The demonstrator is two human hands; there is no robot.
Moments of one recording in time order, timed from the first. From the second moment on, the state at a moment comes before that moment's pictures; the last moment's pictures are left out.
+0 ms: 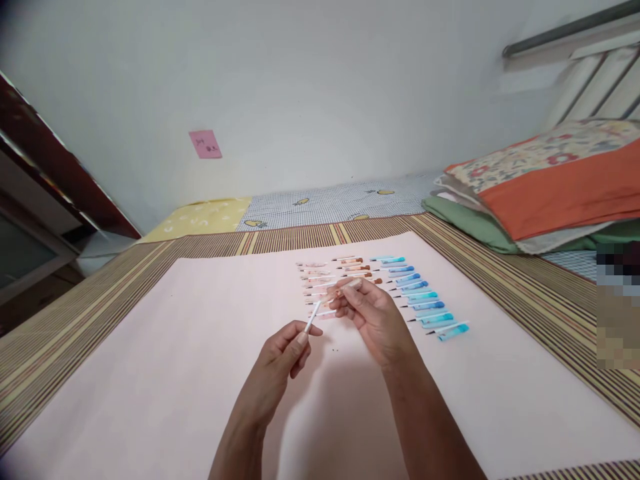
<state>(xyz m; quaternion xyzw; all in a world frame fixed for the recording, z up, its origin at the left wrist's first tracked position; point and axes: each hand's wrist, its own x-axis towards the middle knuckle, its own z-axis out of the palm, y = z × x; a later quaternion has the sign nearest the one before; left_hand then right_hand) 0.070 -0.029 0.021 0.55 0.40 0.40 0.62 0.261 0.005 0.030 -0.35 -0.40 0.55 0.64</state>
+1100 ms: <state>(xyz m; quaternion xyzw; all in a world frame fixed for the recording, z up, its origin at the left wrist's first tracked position) 0.069 -0.035 0.033 0.55 0.35 0.39 0.65 0.255 -0.009 0.040 -0.37 -0.57 0.53 0.51</state>
